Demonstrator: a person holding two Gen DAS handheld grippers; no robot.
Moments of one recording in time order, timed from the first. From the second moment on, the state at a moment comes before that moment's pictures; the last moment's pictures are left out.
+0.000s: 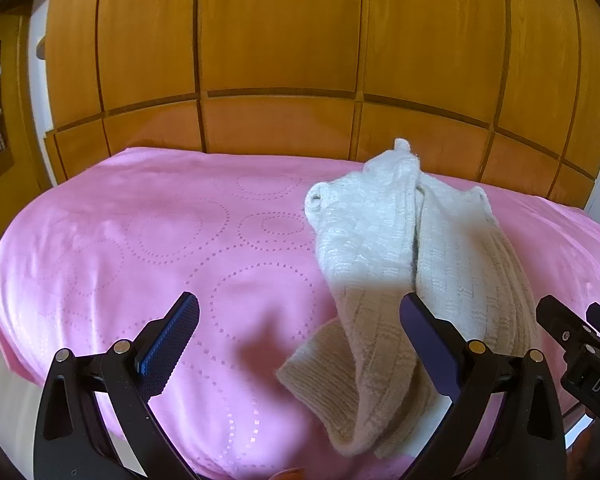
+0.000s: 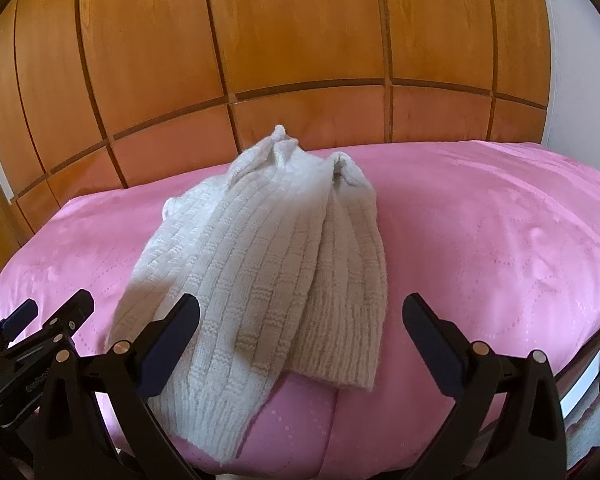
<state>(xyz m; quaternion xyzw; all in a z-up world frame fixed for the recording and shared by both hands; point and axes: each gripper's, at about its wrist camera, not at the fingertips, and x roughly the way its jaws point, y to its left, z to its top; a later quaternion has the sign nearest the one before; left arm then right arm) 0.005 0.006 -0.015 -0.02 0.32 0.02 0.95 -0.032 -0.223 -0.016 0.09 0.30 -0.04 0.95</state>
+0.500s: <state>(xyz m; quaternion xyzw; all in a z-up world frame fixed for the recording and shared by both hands) 0.006 0.010 -0.012 -0.03 0.32 0.02 0.95 -0.032 -0.222 -0.014 0.08 0.30 -0.03 0.95</state>
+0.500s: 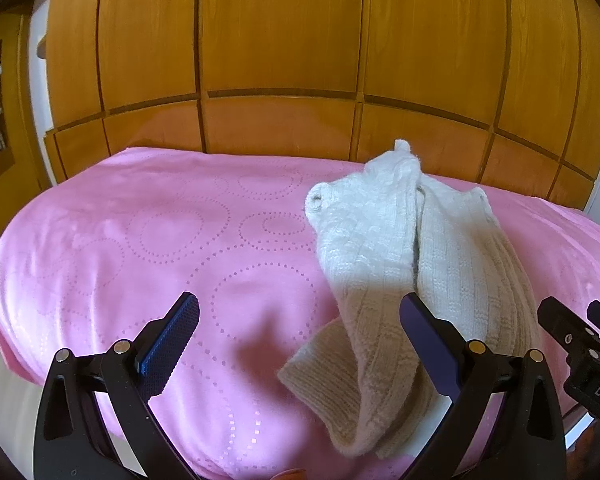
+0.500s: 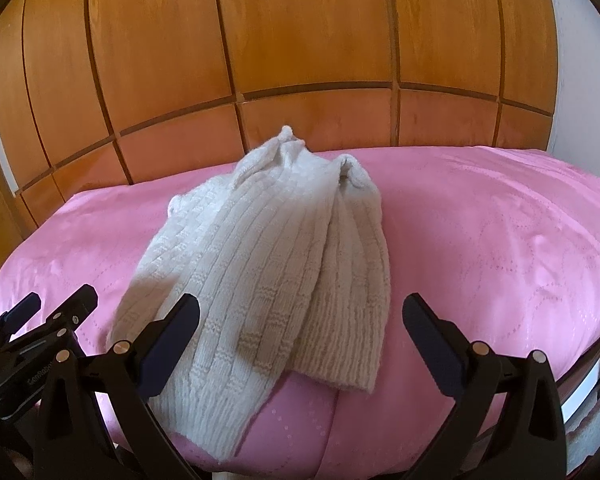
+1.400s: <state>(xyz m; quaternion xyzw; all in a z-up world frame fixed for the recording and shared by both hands) 0.015 0.010 -0.020 -0.01 0.34 0.01 0.94 -0.026 -0.240 -0.015 0.10 0.30 -0.02 0.95</state>
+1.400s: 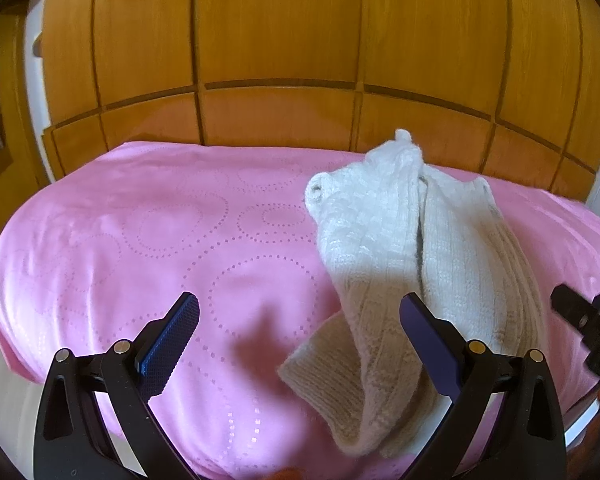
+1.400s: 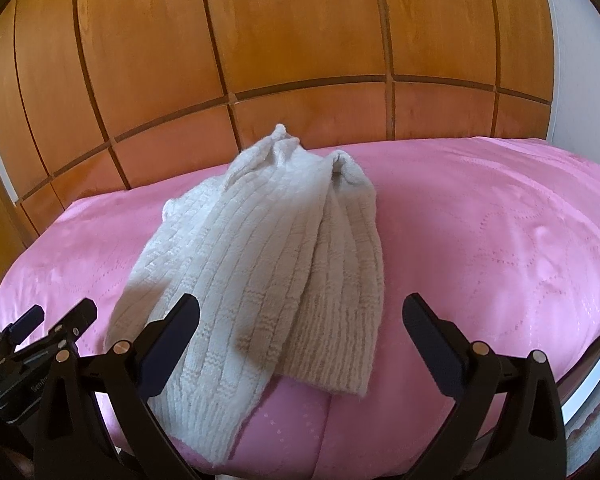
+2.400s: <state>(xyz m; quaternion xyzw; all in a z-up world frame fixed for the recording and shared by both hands) 0.006 -0.008 -0.056 0.02 0.41 -0.24 0.88 0.040 -0.236 -0.045 0.15 0.42 0.13 0.89</state>
